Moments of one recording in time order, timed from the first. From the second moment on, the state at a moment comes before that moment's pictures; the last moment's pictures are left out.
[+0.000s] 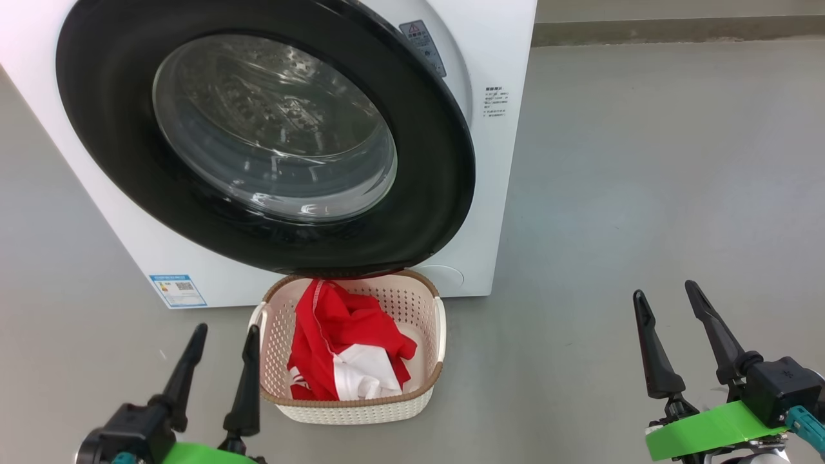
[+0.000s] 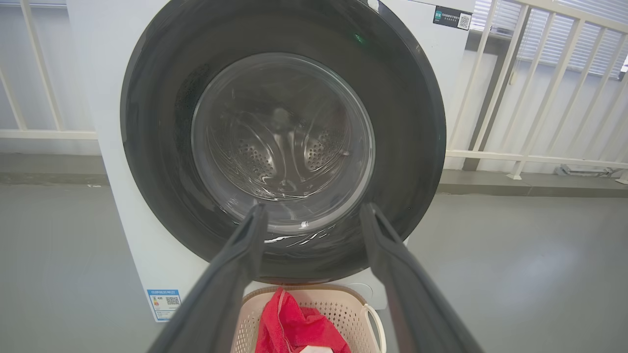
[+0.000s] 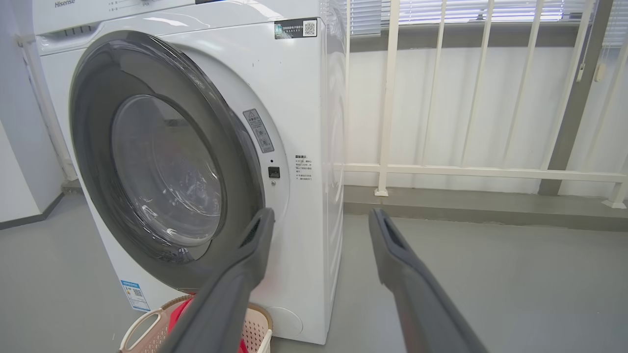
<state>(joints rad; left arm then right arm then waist) -0.07 0.15 -0.13 0.14 -0.33 0.01 -0.25 0.02 -0.04 -0.05 0.08 0.20 0.12 -0.26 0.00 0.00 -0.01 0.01</state>
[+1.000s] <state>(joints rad) -0.06 0.13 -0.17 0.10 -0.31 -0.01 -0.25 -0.09 -0.04 0.01 0.13 0.20 0.12 -0.26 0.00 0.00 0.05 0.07</state>
